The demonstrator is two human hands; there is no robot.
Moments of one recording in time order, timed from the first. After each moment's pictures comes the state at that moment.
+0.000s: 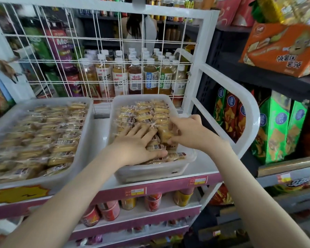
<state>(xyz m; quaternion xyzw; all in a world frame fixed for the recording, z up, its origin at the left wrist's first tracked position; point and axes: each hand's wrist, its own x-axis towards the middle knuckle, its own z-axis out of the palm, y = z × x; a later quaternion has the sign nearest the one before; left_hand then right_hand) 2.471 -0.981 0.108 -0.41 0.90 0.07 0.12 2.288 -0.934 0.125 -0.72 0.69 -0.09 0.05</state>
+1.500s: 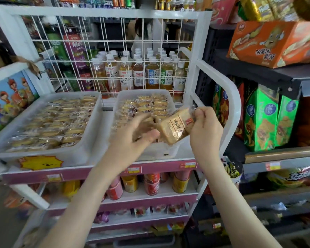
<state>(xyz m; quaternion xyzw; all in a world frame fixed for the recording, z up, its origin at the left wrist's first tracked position) 2.489 -0.867 0.134 -0.39 0.78 0.37 -0.33 2.314 -0.842 0.127 -0.42 0.67 -0.61 0.07</state>
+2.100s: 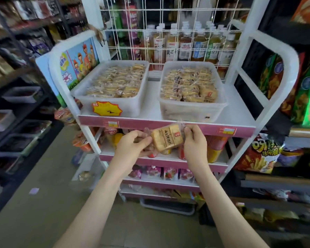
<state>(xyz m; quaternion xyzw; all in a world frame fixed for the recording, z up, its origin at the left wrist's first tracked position) 2.601 -0.786 0.048 -0.56 0.49 0.52 -0.43 2.434 -0.784 0.023 -0.44 0.63 -0.56 0.31</state>
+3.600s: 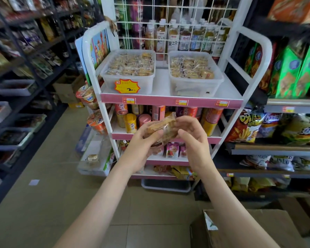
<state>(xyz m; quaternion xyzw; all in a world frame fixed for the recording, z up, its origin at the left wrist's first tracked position) 2.670 -0.665 0.042 -0.37 0.44 0.68 -0.45 2.515 -0.633 0.039 -0.53 0.38 -0.64 0.42</state>
